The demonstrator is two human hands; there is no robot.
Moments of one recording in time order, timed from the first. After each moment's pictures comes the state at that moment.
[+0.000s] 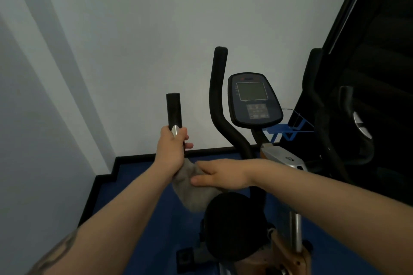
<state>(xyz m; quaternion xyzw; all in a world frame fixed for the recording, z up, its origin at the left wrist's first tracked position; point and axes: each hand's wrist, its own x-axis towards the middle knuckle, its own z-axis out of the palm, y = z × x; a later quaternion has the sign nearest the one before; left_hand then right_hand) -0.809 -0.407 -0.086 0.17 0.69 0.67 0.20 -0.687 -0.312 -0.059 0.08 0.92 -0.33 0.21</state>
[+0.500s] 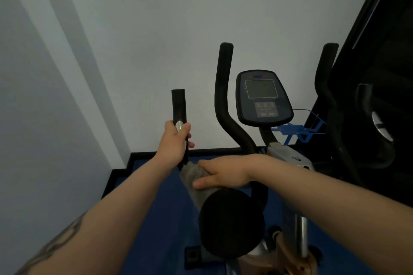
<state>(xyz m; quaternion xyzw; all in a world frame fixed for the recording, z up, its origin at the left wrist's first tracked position) -0.811 -0.410 -0.085 0.21 0.74 0.62 0.17 -0.689 -0.308 -0.058 0.00 0.94 -0.25 0.24</state>
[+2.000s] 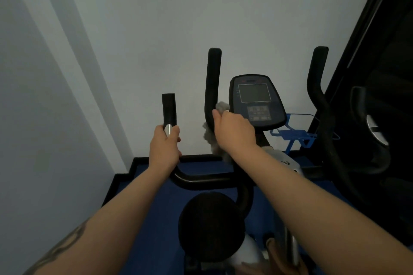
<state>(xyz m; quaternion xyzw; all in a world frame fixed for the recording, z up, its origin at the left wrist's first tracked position) -0.796 -0.401 -0.089 0.15 0.76 0.63 0.07 -0.708 -0.268 -0.047 0.31 0.92 -0.14 -0.21</state>
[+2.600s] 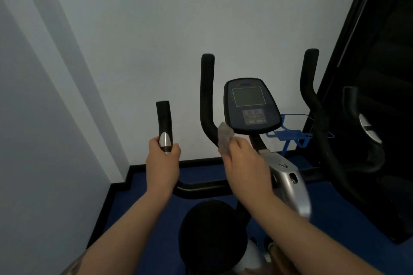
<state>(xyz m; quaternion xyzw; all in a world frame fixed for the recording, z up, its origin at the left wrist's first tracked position) -0.783 -0.405 -0.103 0.15 0.78 0.61 0.02 -0.643 -0.294 -0.086 0.25 0.92 -0.10 -0.29</state>
